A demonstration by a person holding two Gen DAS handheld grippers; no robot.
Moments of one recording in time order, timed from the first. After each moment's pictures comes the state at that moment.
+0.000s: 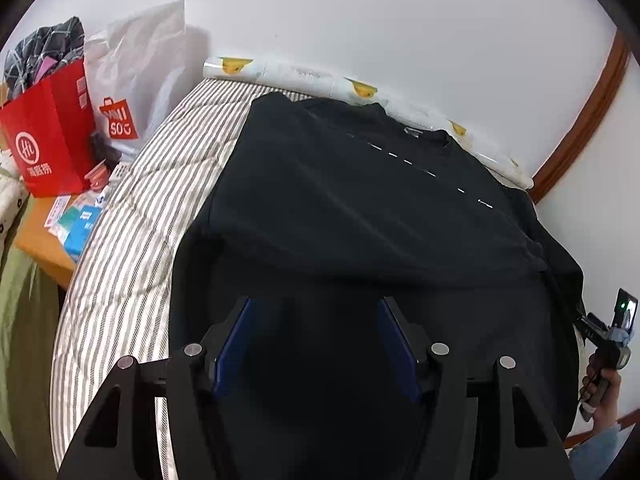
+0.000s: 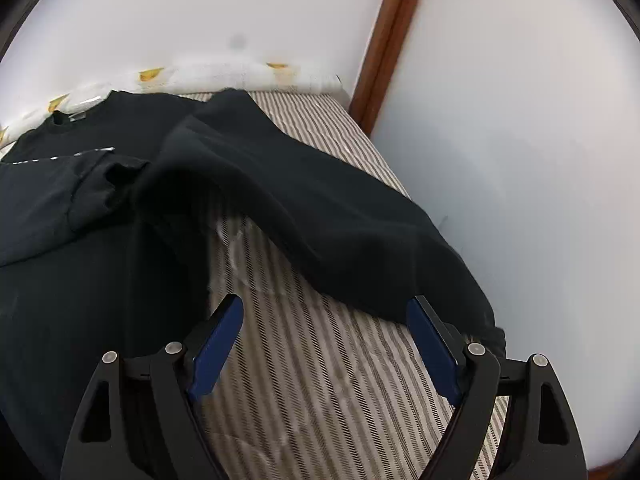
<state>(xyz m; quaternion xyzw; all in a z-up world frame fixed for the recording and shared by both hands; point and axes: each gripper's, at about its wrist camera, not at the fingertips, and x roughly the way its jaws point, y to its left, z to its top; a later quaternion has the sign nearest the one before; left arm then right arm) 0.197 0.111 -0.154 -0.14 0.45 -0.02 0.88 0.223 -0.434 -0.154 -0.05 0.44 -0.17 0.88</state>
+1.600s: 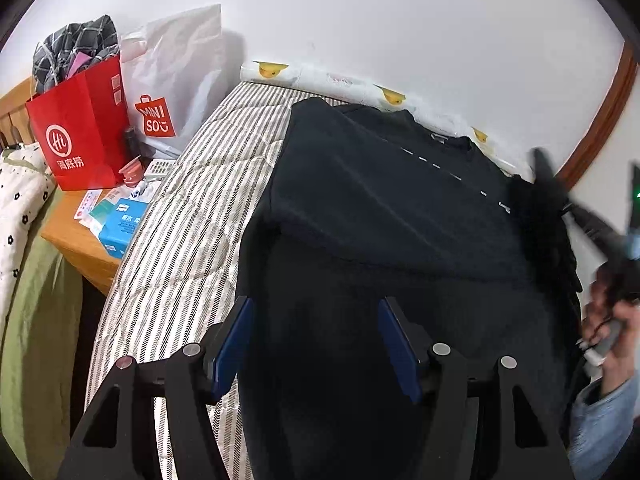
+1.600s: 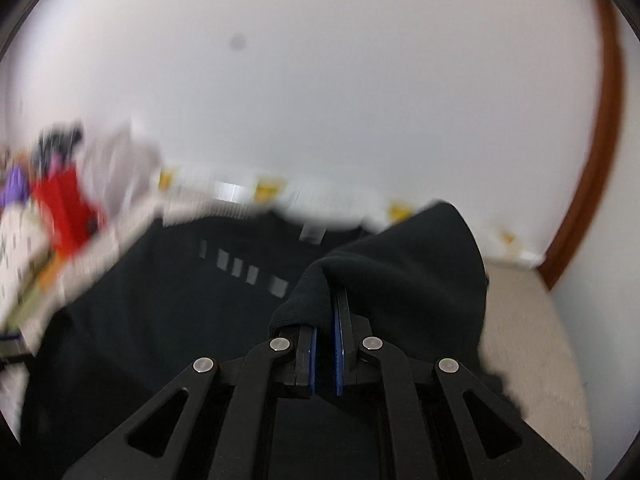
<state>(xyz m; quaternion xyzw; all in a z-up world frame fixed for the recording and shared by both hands) 0.174 0.138 -0.147 -0.12 0.45 0.02 0.88 0.314 -0.144 -0.111 -0.12 0.34 0.08 0.93</state>
